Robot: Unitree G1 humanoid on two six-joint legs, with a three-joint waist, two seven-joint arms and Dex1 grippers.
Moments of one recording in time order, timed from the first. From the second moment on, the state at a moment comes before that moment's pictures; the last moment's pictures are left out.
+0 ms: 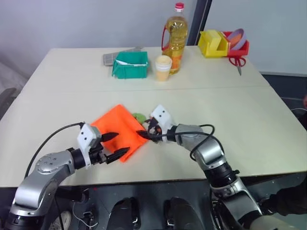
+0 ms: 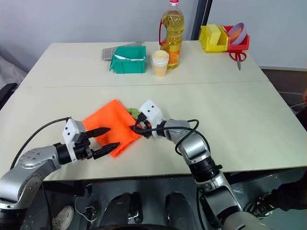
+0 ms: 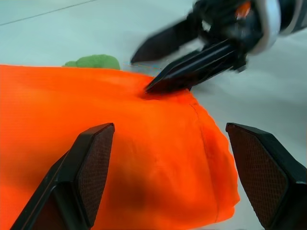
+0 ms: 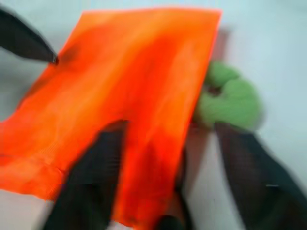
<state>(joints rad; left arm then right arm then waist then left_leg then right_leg) 0.05 0.66 0.14 -0.43 -0.55 0.51 -0.80 -0.56 -0.18 0.26 -0.08 0.15 0.76 0.62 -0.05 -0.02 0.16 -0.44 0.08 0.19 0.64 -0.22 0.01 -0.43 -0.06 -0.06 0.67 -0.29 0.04</state>
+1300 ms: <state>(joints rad) -0.02 0.60 0.14 -0.37 -0.53 0.48 -0.77 -0.54 -0.11 0.05 -0.06 0.21 0.67 0.42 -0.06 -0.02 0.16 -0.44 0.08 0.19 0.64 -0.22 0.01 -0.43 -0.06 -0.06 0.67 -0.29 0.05</state>
